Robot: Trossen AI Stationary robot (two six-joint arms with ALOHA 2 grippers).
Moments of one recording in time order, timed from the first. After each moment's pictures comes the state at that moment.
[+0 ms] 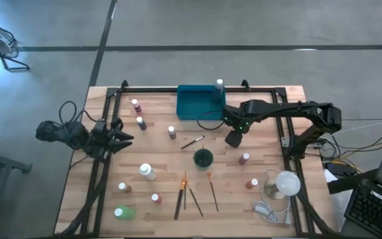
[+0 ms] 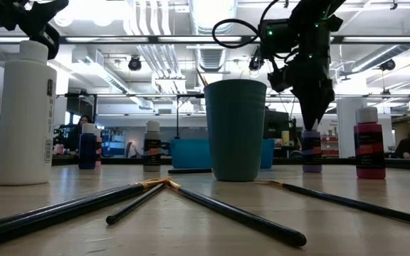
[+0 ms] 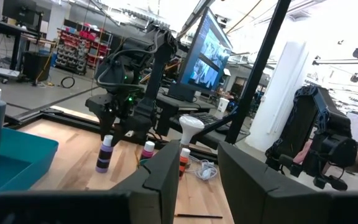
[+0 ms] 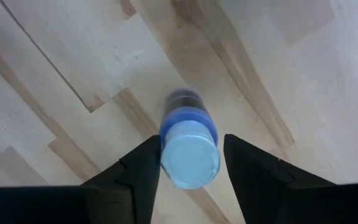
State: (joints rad) left arm -0.30 0.05 0.27 -0.11 -0.24 -0.29; right arm -0.26 1.55 1.10 -1.01 0.00 0.37
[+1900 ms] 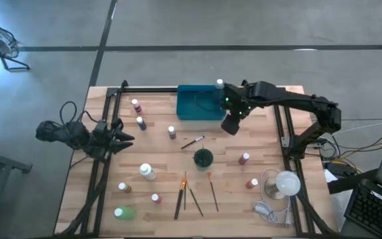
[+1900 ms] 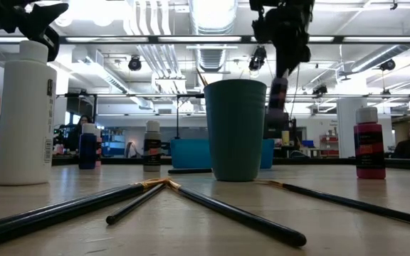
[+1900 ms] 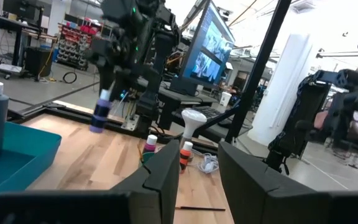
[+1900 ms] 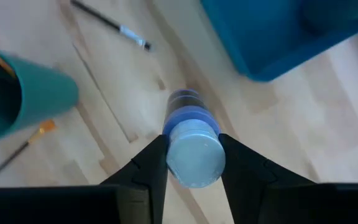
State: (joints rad) left arm -0.30 0.05 0.27 -0.14 -0.24 -0.29; right arm -0.29 1.55 1.51 -1.21 0.00 0.25
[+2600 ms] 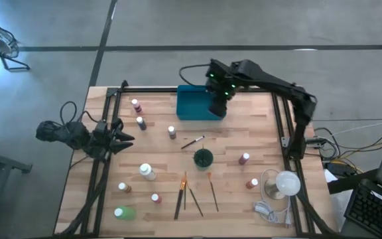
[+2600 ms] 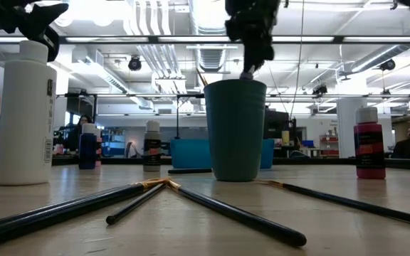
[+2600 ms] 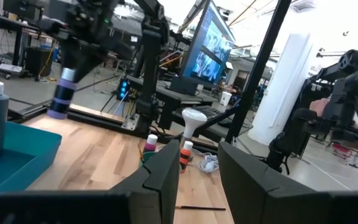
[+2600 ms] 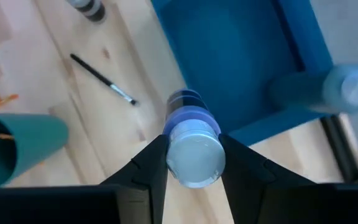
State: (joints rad) left arm -0.30 0.05 0.27 -0.14 -0.24 -0.29; right arm -0.42 1.88 2.02 -1.38 -0.05 0.00
